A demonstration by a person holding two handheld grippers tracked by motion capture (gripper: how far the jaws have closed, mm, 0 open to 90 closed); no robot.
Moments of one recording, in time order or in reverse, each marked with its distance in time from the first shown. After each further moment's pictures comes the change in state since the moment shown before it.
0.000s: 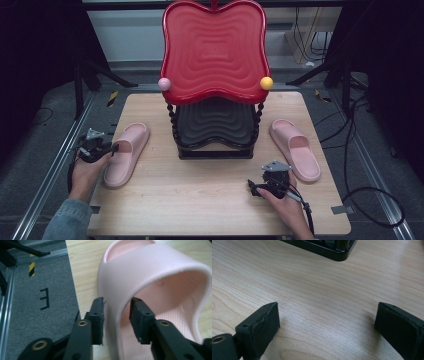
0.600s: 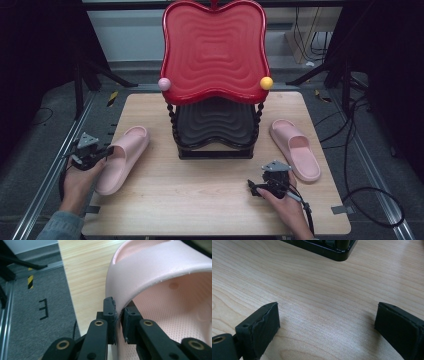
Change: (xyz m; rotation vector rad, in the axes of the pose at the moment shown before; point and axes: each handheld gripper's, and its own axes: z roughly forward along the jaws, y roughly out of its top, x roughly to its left) left arm -0.018 -0.012 -0.056 -0.086 -0.049 0.065; right arm 0.000 0.000 0.000 -0.001 0.002 -0.001
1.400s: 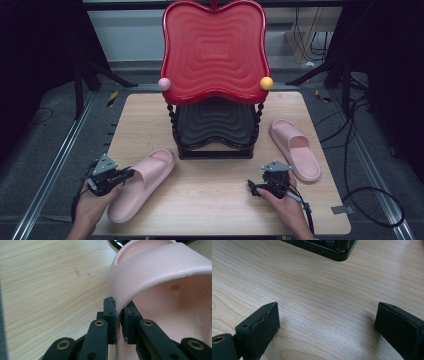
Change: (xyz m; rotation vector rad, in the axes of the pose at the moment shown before) left arm -0.089 -0.017 -0.016 0.005 -0.184 0.094; right arm 0.000 0.000 0.000 0.000 0.000 0.000
